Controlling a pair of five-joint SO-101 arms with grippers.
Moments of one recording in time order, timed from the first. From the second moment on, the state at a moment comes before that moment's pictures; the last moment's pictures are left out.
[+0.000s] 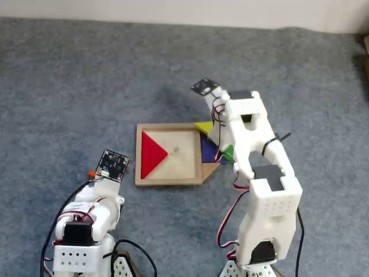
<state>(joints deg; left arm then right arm) -4.9 -101.3 95.9 73.9 -12.1 -13.6 25.0 -2.6 70.1 36.4</state>
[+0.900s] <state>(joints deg) -4.9 -101.3 95.9 73.9 -12.1 -18.4 30.5 -12.4 72.9 36.5</state>
